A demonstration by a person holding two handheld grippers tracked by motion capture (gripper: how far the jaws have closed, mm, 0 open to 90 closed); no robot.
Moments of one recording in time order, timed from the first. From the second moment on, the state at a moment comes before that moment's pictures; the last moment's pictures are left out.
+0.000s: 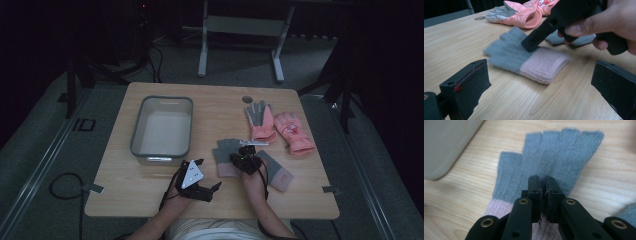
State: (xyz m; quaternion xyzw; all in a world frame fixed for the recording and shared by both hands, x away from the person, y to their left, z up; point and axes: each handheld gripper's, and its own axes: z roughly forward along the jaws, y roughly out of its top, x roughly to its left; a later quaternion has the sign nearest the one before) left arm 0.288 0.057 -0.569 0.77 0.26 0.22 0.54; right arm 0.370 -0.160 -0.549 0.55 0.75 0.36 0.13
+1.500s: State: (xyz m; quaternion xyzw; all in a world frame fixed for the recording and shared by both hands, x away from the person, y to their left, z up) left arm 0.287 0.056 -0.569 0.77 0.26 0.22 0.54; right arm 0.379 -0.307 -0.527 0.32 0.88 0.33 0.12
